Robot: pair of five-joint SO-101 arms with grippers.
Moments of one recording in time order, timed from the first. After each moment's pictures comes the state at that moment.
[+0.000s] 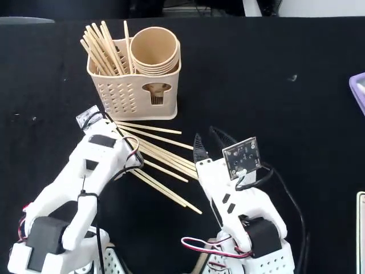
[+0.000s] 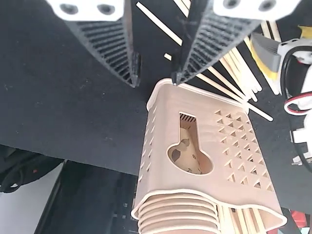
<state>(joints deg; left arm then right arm) 7.6 -17.2 51.7 52.0 44.8 -17.9 -101.7 79.7 50.9 2.9</state>
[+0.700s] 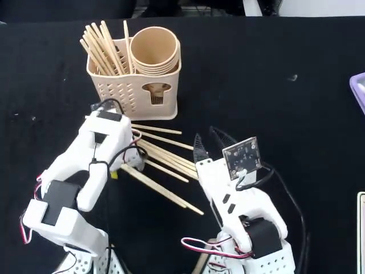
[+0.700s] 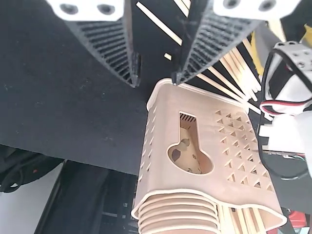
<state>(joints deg) 7.0 3.8 34.0 69.1 31.8 -17.9 -101.7 79.7 50.9 2.9</state>
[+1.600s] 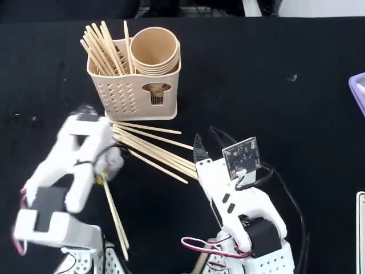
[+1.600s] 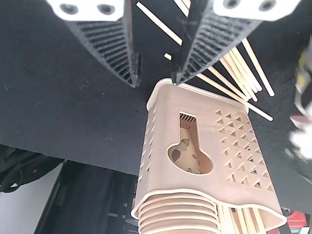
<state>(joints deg) -4.4 -2.8 36.4 69.3 29.4 -17.9 -101.7 79.7 50.9 2.9</state>
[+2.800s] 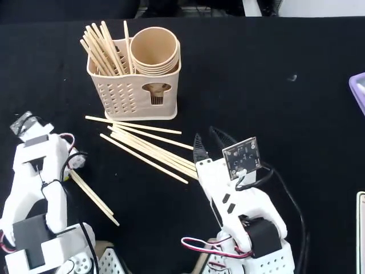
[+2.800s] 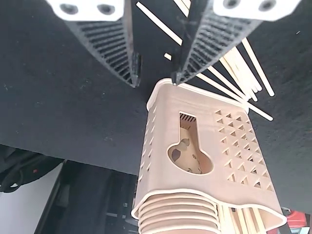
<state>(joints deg) -24.4 -14.9 50.2 52.0 25.0 -17.9 -101.7 79.7 50.9 2.9</state>
